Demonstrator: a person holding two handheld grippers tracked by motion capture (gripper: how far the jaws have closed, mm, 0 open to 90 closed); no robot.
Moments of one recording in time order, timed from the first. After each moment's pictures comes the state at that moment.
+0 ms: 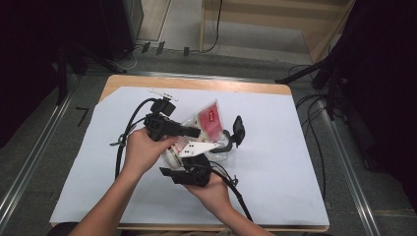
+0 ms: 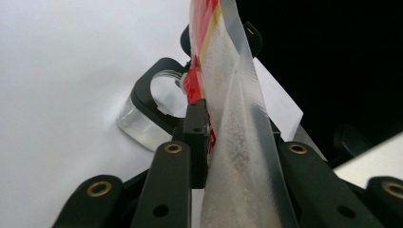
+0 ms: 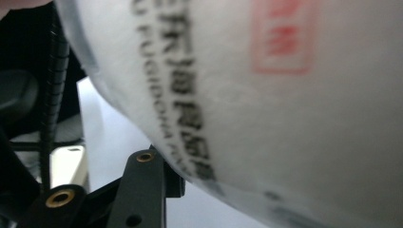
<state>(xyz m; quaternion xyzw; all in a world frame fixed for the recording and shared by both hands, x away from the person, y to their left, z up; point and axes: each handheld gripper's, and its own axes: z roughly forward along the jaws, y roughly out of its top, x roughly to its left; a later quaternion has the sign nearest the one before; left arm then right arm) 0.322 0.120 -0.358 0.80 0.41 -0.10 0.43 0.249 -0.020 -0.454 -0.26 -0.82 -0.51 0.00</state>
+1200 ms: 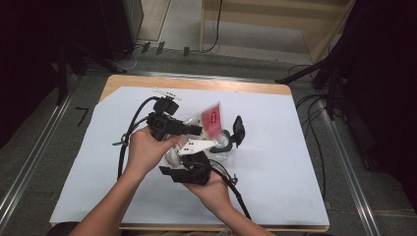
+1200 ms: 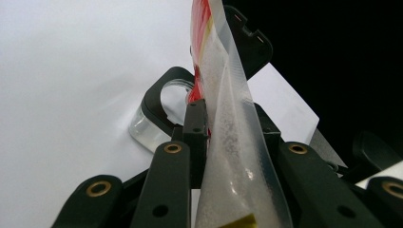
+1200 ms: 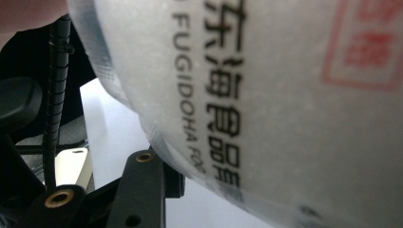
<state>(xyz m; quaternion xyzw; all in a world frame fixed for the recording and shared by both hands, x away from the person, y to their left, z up) 0.321 0.112 -0.354 0.80 0.41 -0.07 0.42 0.251 -0.019 -0.448 -0.27 -0.82 -0.51 0.02</state>
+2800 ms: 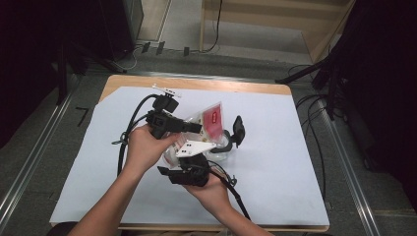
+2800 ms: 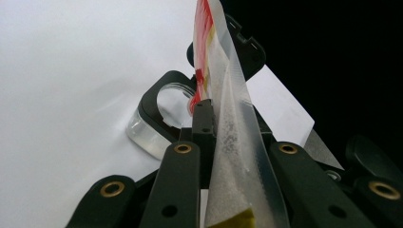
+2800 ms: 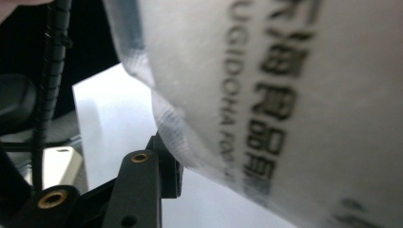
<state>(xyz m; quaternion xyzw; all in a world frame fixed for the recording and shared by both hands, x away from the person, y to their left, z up) 0.322 0.112 -0.344 0.80 0.42 -0.07 0.42 0.243 -0.015 -0.440 -0.25 -0.82 -0.51 -0.02</state>
